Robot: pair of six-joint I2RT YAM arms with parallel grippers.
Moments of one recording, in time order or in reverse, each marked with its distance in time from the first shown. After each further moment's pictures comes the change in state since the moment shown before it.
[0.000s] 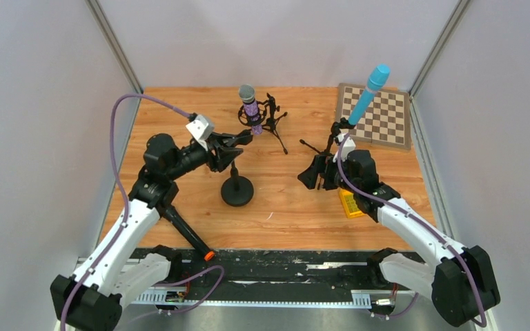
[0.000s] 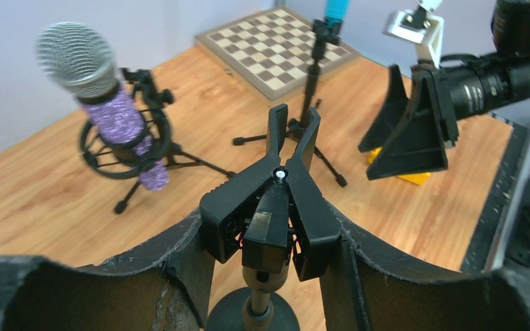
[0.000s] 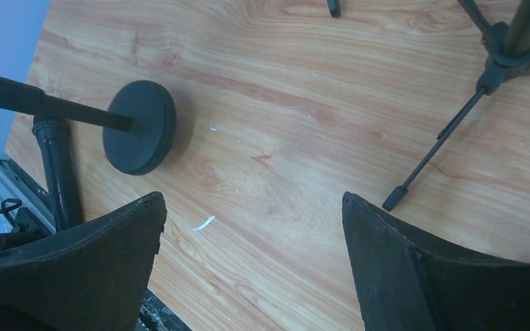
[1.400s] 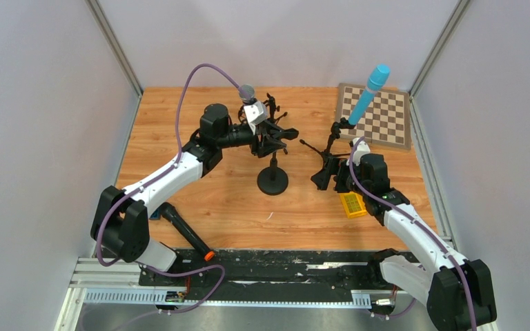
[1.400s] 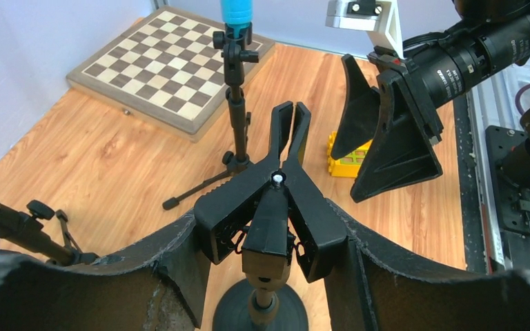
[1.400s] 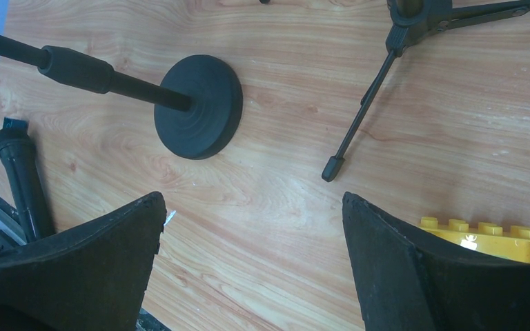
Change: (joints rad) left arm -0.198 0.596 0.286 0.222 0.210 0.115; right arm -0.151 -0.075 -0.066 -0.061 -0.029 -0.026
